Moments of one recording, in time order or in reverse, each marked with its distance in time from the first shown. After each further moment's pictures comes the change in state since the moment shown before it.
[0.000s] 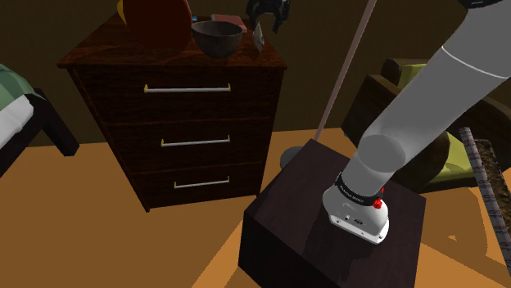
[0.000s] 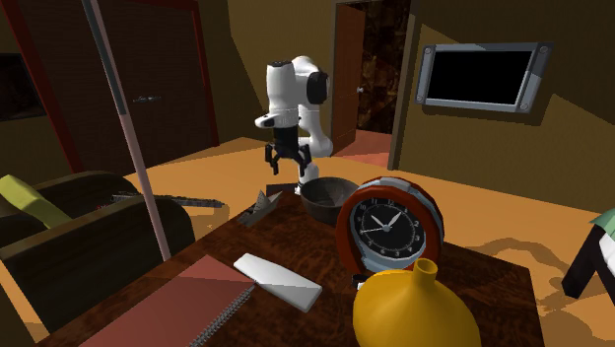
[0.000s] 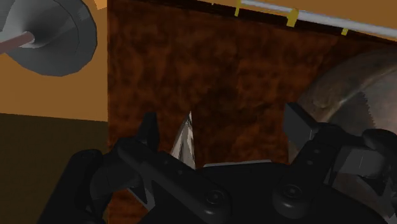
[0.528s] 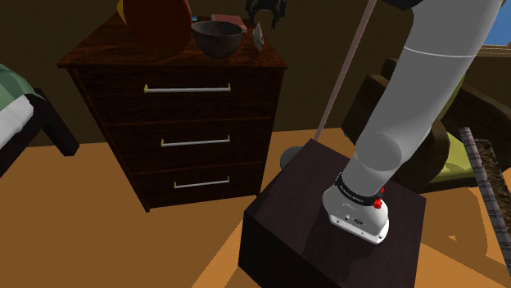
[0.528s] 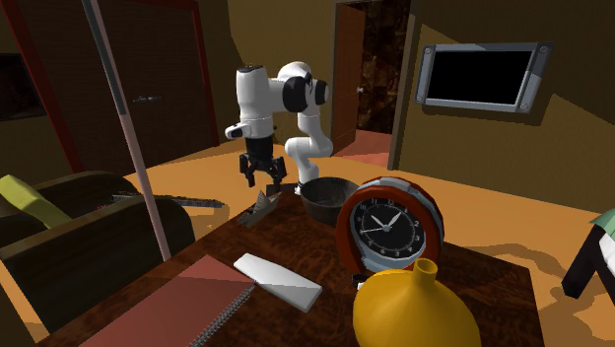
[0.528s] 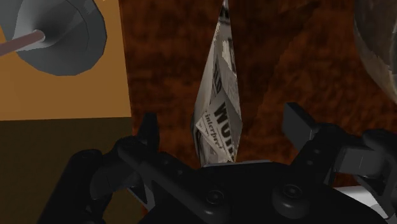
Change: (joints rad) arm -0.063 0.295 -0.063 0.330 0.056 -0.058 0.008
